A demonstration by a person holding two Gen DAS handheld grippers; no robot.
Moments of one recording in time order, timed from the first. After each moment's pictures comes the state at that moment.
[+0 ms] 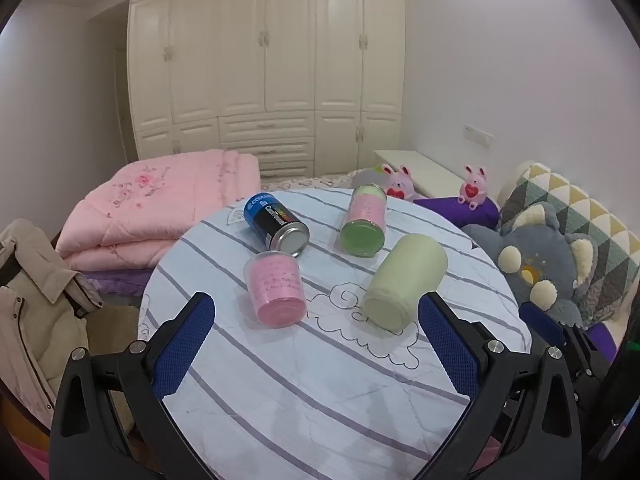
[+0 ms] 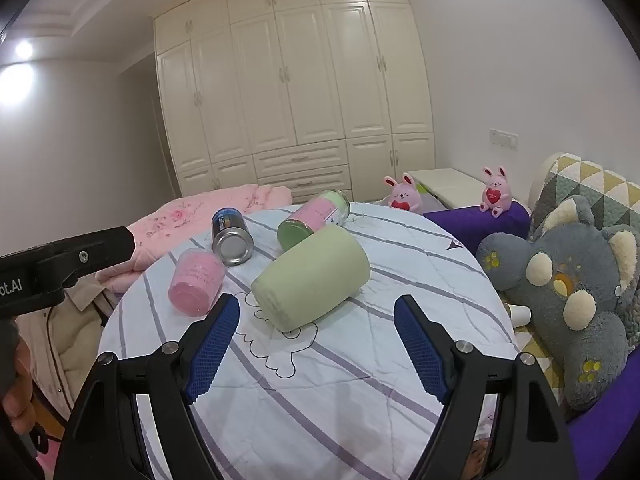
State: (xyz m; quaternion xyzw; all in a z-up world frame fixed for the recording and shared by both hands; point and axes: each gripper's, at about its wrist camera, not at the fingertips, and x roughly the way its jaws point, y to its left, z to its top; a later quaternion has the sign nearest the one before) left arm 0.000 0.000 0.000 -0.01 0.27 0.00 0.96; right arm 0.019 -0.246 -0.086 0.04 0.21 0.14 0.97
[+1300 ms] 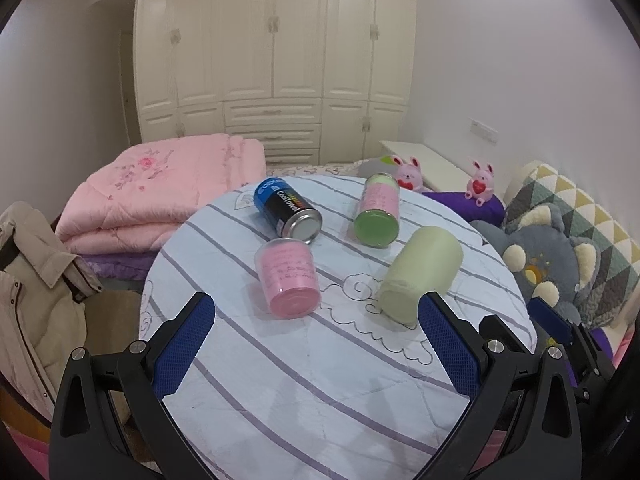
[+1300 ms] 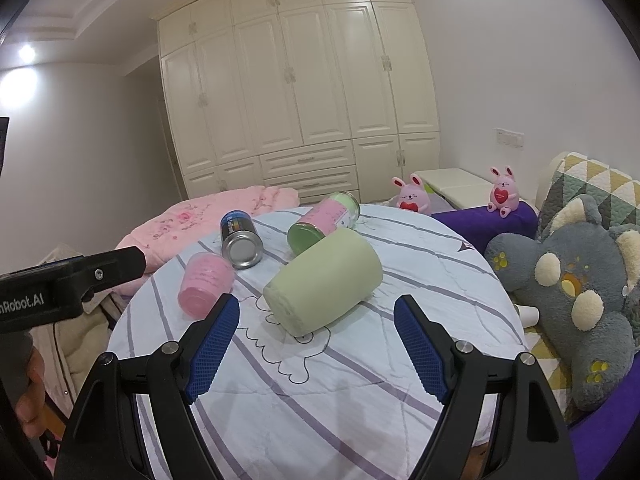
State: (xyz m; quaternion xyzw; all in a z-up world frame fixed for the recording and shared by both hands) left arm 0.009 0.017 -0.011 -0.03 0.30 0.01 0.95; right arm 0.022 -0.240 -0.083 0.05 0.21 0.15 0.96
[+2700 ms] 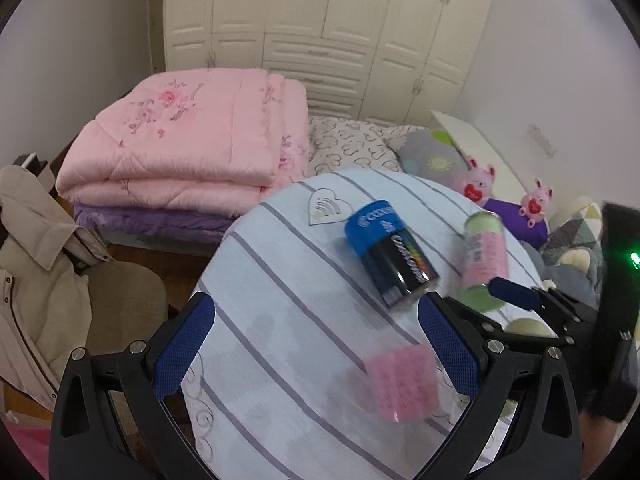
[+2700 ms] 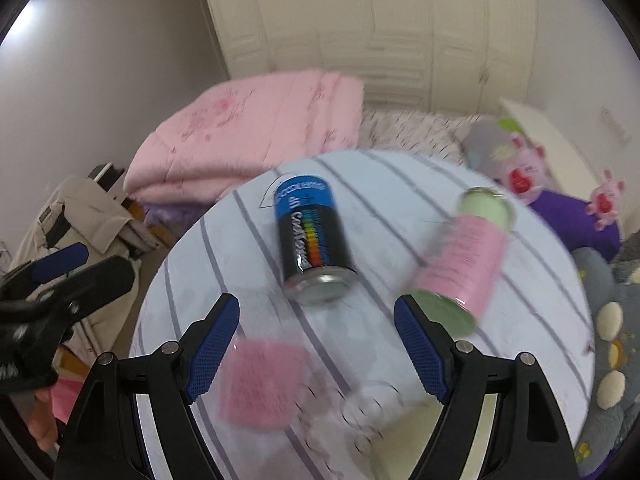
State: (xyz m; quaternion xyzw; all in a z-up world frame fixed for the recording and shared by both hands) left arm 0.168 0.158 -0.006 -0.11 0.42 0.05 0.90; right arm 0.224 -0.087 -0.055 -0.05 0.44 0.25 0.86
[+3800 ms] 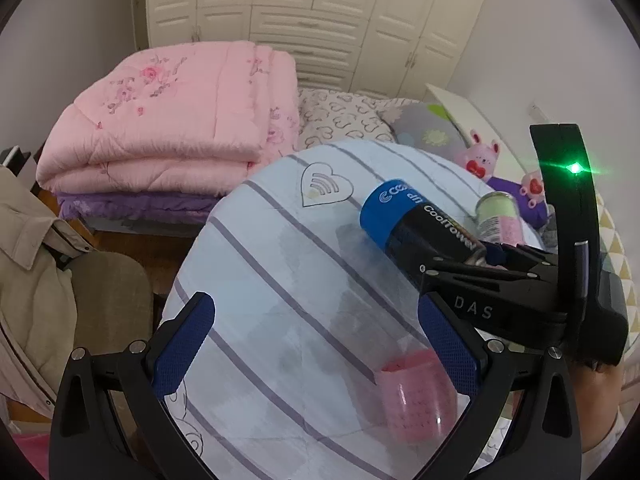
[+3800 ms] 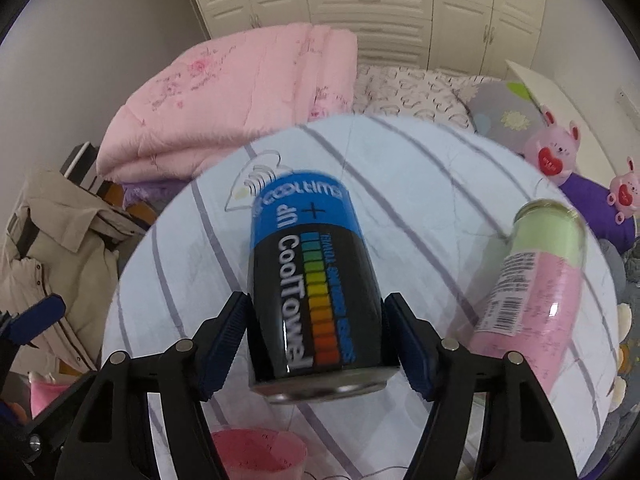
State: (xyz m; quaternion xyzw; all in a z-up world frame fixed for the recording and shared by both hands) left arm 0.193 0.163 -0.030 -0.11 0.45 0.02 0.88; right arm 0.292 -0.050 -0.091 -0.06 0.51 0.21 0.83
